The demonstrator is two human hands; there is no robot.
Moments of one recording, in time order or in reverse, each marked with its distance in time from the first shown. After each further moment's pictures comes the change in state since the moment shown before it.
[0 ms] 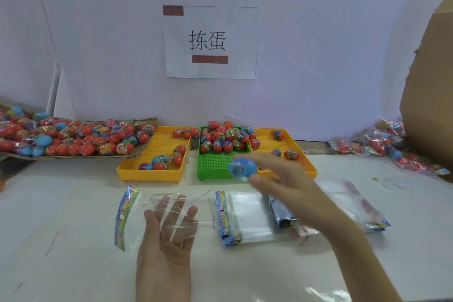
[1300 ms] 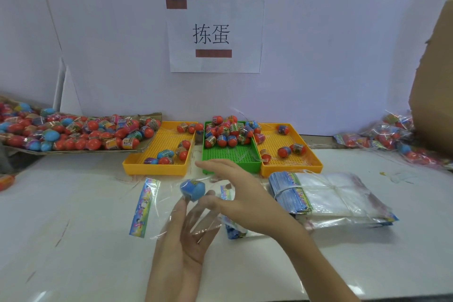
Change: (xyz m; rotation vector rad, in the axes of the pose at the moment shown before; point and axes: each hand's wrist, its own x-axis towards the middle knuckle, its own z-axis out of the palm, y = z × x) left_hand -0.009 -0.013 0.003 0.205 -0.204 -0.212; right_hand 0.022 0.002 0.072 -0.173 -0.071 0.039
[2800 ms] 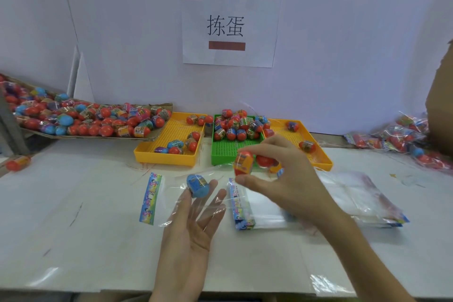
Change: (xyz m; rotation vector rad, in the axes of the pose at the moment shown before) left_hand -0.009 0.003 0.003 -0.097 0.018 0.032; right_hand -0.014 0.001 -0.042 -0.186 0.253 -0.065
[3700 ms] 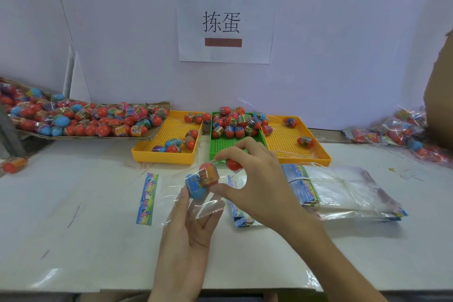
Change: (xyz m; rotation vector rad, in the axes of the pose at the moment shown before) left_hand -0.003 0.001 0.003 0.034 0.039 0.003; right_hand 0.000 -0.017 0.041 -0.278 -0.007 -0.063
